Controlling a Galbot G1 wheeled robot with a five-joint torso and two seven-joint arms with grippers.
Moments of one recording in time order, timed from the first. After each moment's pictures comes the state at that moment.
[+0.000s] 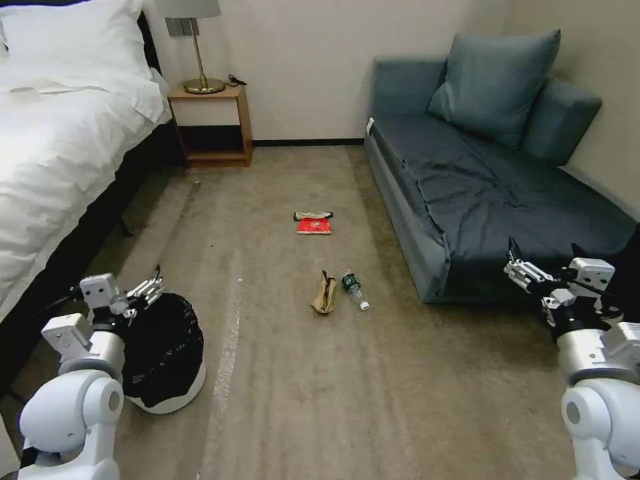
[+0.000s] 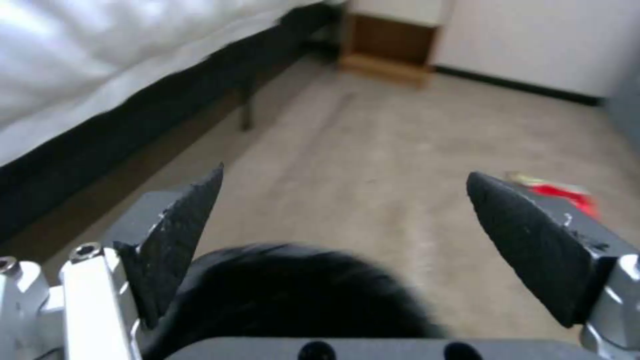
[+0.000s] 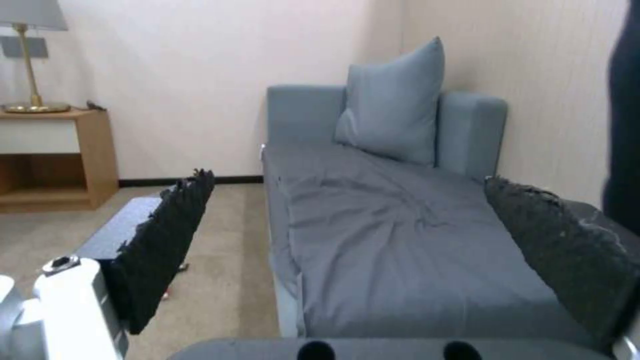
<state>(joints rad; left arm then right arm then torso) 1.32 -1.38 -0.92 -2.08 -0.41 0.51 -0.16 -1.40 1.37 0.91 2.25 0.30 -0.28 -0.04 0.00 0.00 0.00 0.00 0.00</state>
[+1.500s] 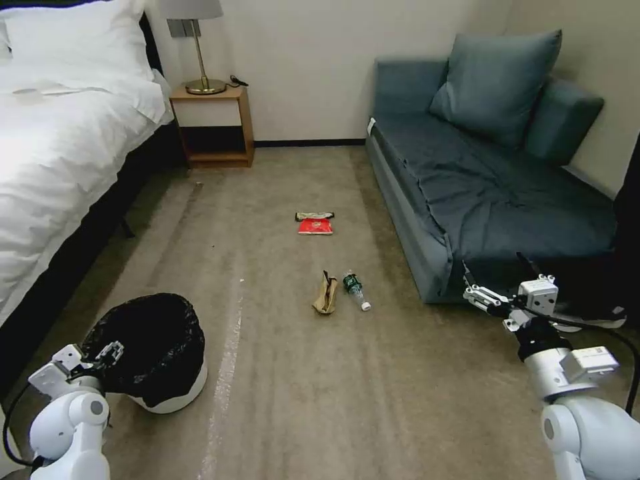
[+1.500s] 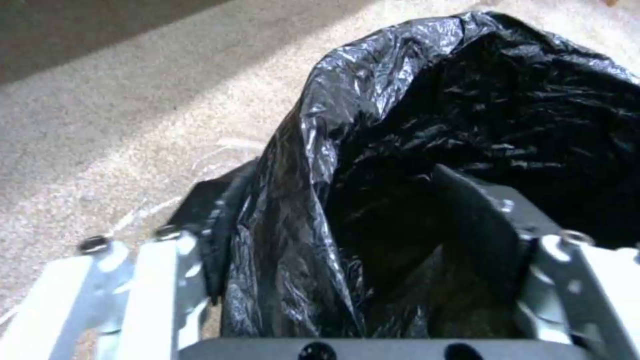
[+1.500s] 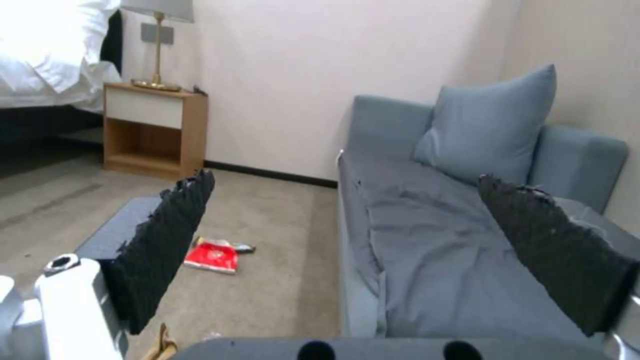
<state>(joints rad) 1.27 -1.36 -0.98 -1.67 -0.68 0.52 -0.32 -1.47 1.40 0.86 2.19 0.17 -0.08 -0.27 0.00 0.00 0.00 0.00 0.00</state>
